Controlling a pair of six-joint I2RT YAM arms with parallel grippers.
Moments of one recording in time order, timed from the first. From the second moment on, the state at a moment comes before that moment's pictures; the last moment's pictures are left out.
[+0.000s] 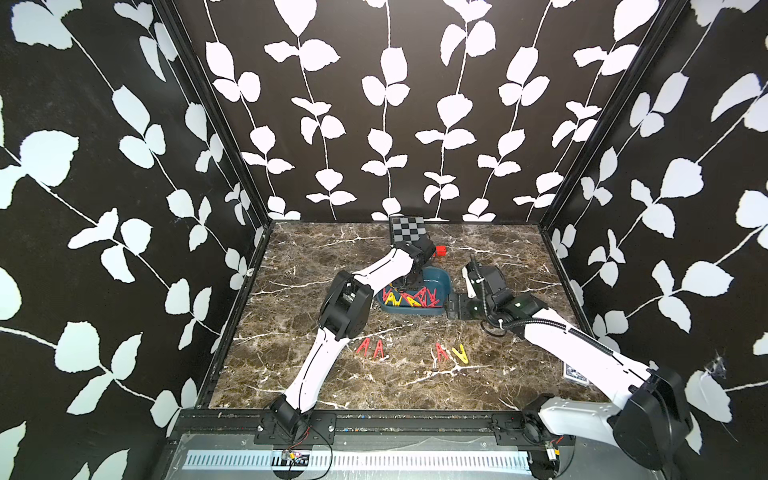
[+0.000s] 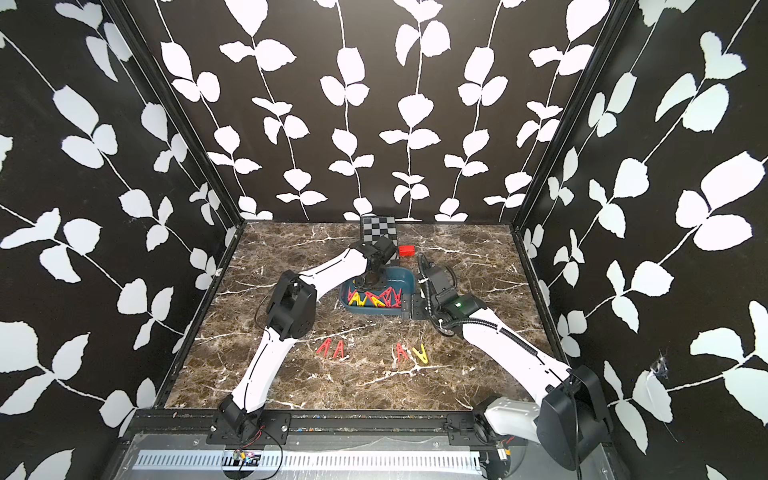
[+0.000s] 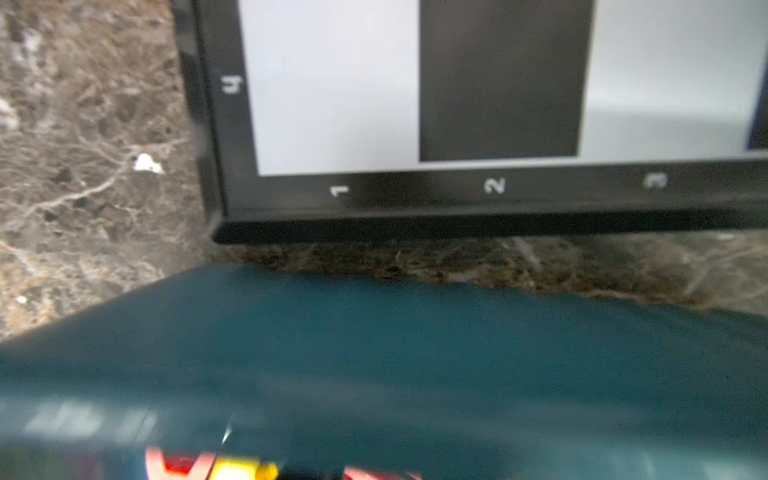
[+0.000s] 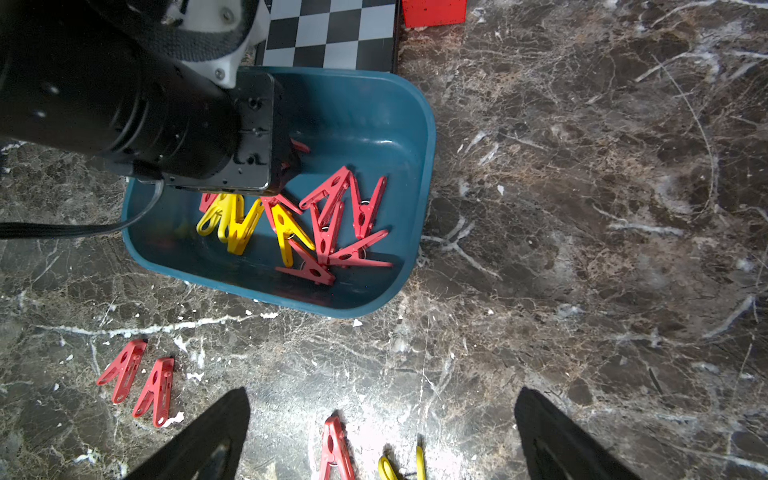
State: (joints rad) left arm -0.71 2.43 2.12 -1.06 -0.18 -0.68; right arm 0.58 1.24 0.91 -0.57 0.08 0.43
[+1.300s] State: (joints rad) left arm -0.69 2.22 1.91 -1.03 -0.17 -0.70; right arm 0.58 1.25 0.88 -0.53 0.01 0.46
